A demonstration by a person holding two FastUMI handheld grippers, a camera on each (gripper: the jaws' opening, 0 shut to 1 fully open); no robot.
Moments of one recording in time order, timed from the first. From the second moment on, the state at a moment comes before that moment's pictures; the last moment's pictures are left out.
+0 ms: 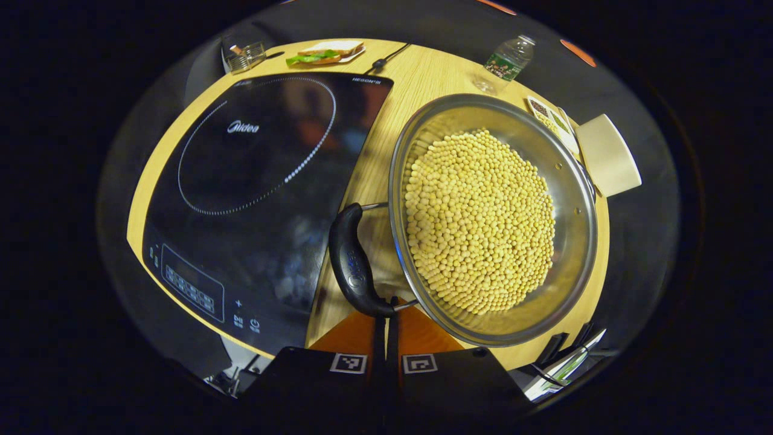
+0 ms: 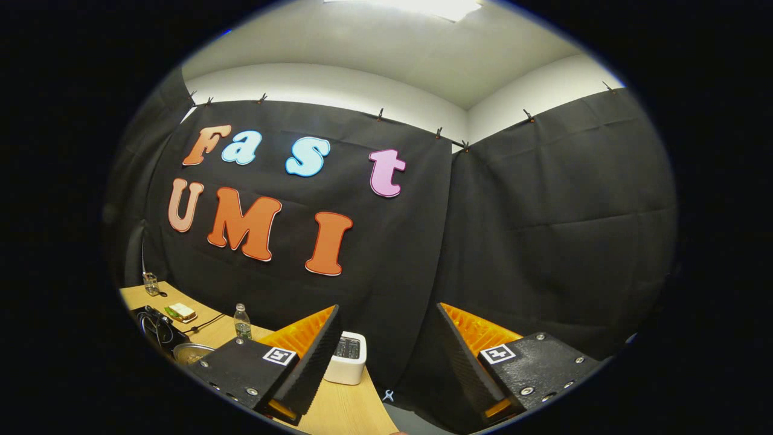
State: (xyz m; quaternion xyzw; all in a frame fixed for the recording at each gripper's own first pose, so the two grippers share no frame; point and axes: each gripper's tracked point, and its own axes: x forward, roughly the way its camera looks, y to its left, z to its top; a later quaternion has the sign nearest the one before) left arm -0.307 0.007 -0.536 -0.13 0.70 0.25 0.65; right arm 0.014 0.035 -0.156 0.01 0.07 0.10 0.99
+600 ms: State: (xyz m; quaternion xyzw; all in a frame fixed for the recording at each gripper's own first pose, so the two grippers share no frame) left arm -0.262 0.085 -0.516 -0.06 0.68 0.19 0.71; right arm 0.011 0.049 -0.175 0.00 0.11 0.09 0.99
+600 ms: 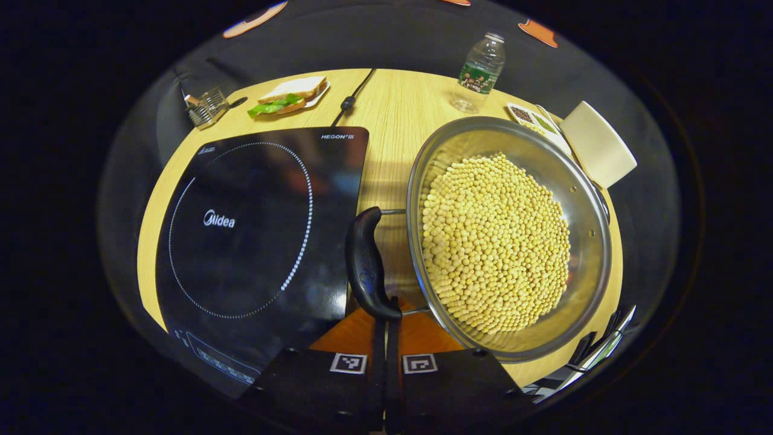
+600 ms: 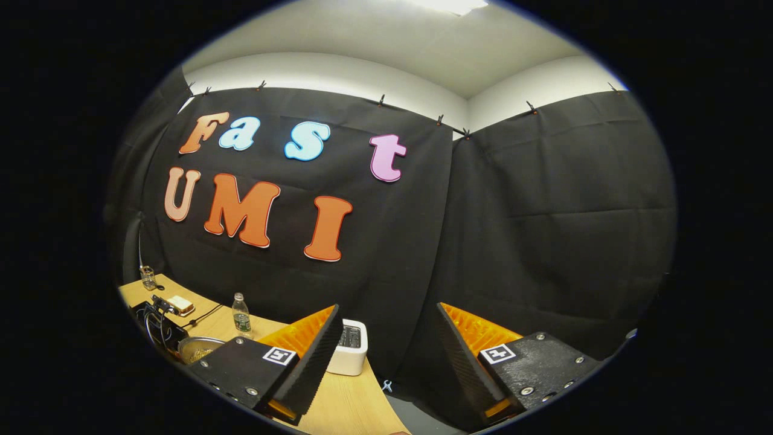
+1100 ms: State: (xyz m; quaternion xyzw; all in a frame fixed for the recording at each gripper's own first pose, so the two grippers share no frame) left arm -0.218 0.099 -0.513 -0.03 0.66 0.12 0.74; right arm 0.010 0.095 -0.208 0.01 0.15 0.11 0.98
